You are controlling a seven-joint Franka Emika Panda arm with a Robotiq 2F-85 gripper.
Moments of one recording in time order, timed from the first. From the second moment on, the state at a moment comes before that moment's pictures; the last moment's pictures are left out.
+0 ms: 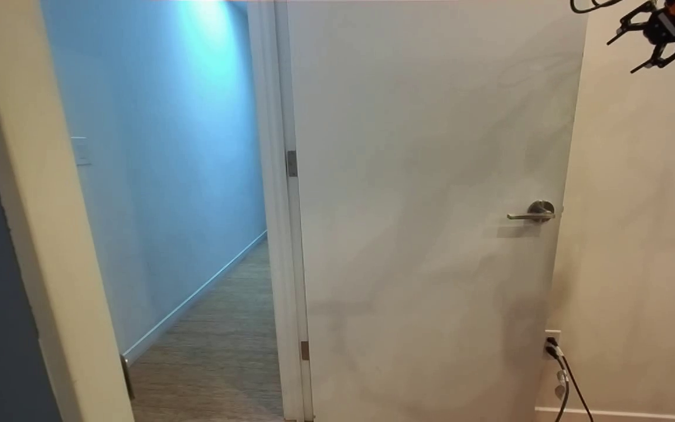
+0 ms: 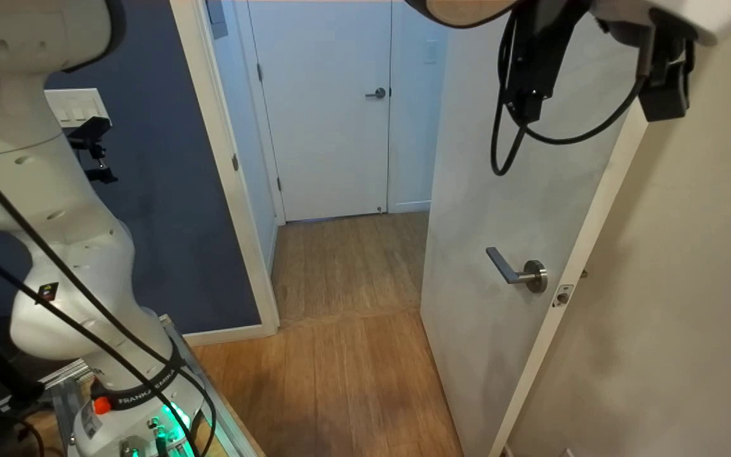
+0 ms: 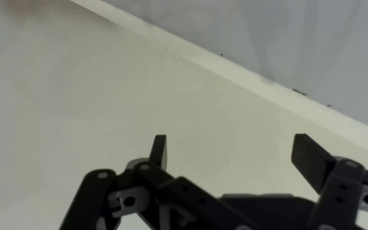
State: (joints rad) arm -0.35 0.01 -0.54 -1.68 0.93 2.40 0.02
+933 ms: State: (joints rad) arm -0.54 0.28 -0.44 -1.33 1.14 2.09 0.06
